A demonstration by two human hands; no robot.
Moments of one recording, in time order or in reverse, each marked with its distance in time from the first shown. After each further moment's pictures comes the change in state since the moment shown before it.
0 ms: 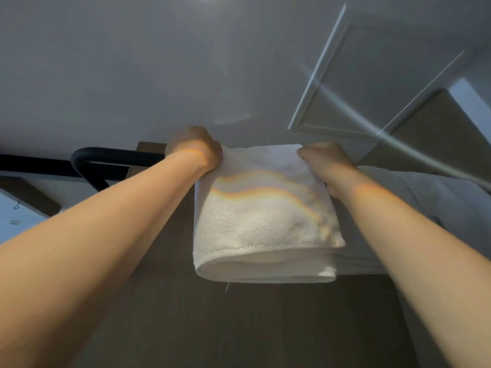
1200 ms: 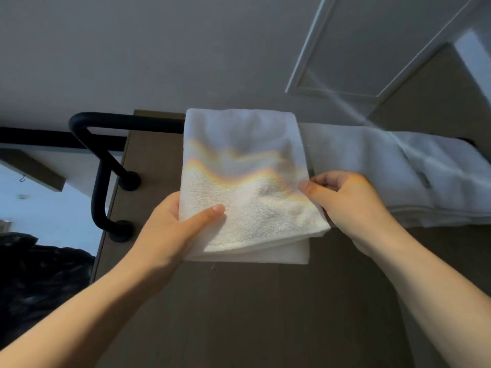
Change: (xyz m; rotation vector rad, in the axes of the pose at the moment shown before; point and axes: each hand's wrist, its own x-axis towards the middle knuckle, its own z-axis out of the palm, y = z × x) left_hand -0.195 -0.063 0.008 -1.269 -0.425 -0.075; right_hand -0.126 0.055 -0.036 0.046 -0.140 -0.041
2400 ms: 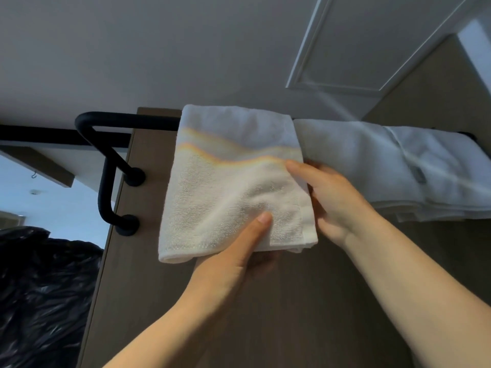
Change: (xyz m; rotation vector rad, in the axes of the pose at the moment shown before) left_hand -0.040 -0.012 0.075 -0.382 0.061 -0.172; right_hand 0.001 -0.015 0.014 0.610 -0.157 0.264
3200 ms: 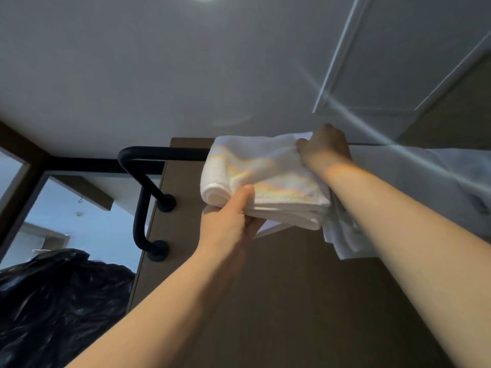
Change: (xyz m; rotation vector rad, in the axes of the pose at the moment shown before) left_hand 0.073 0.054 -0.008 -0.239 0.186 0.148; right_hand 0.115 -0.057 0.047 -1.008 0.383 -0.283
